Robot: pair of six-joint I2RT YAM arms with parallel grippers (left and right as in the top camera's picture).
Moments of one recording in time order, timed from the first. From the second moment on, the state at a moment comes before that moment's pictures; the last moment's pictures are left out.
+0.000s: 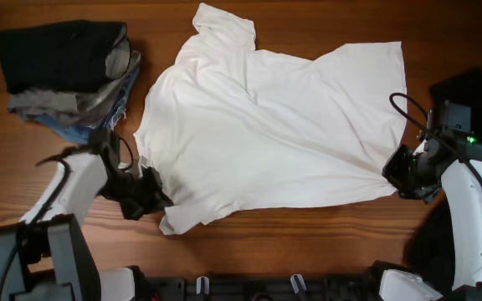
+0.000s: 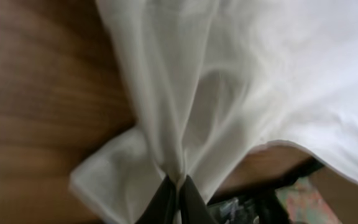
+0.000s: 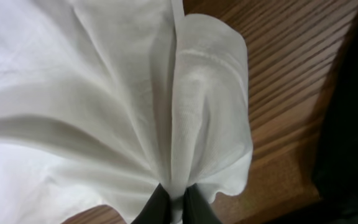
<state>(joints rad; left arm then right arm) 0.15 1.54 0.77 -1.04 0.55 -0.33 -0.24 1.30 0.99 -1.18 -0.06 0.43</state>
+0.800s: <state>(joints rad) 0.02 1.45 1.14 -0.84 0.27 -0.29 -0.24 1.30 0.89 -0.77 -0.24 0.45</state>
